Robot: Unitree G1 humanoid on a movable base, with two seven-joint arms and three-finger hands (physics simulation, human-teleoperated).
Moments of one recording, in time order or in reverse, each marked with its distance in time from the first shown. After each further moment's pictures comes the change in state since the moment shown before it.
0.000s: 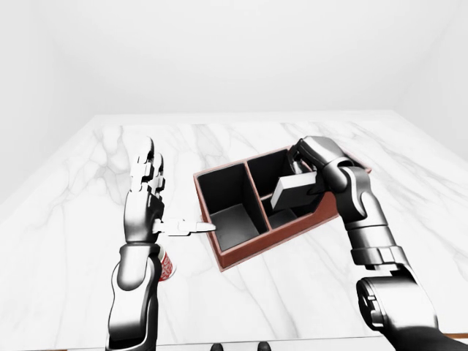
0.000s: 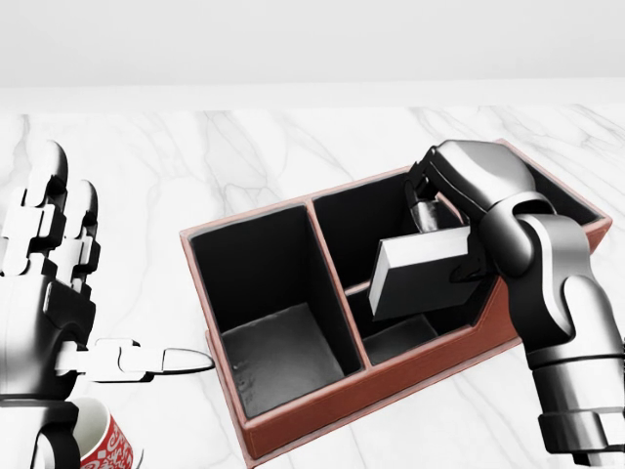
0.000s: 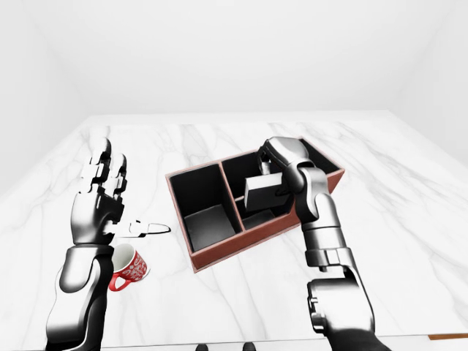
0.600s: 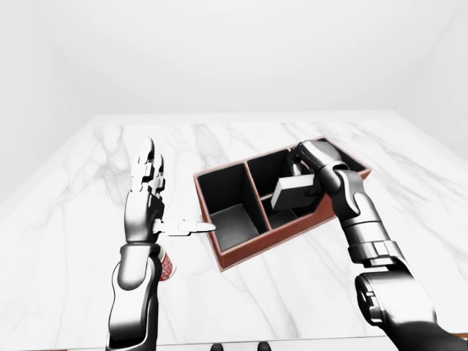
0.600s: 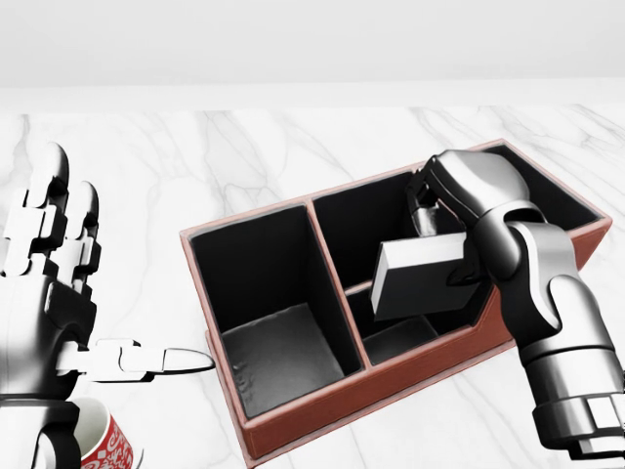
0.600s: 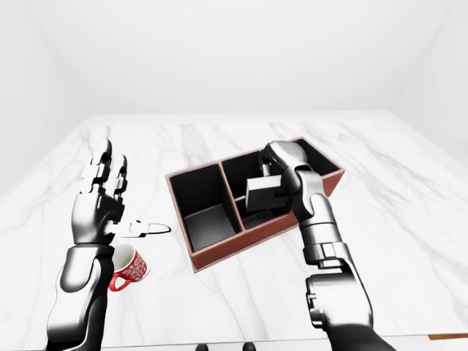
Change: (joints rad) left arm -0.001 0.000 0.000 0.008 0.001 0.000 0.001; right arm -0.037 0.000 0.021 0.163 -0.012 0.000 -0.116
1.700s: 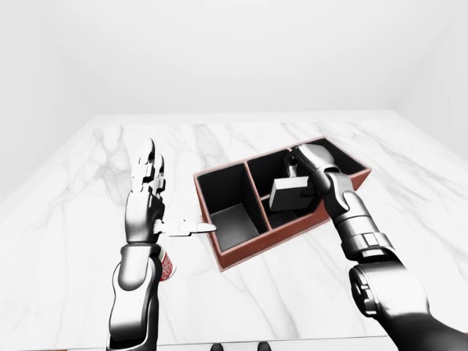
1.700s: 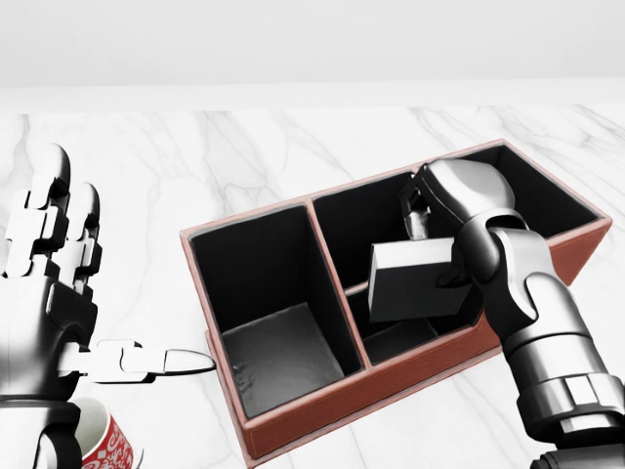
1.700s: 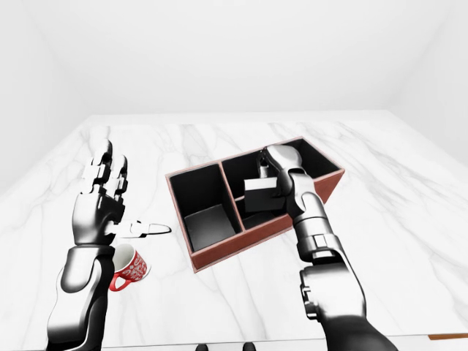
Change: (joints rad) left arm 0.004 -0.002 -0.003 -0.001 0.003 0.000 0.001; right arm -0.070 0.027 0.025 0.208 -0.031 0.000 -0.138
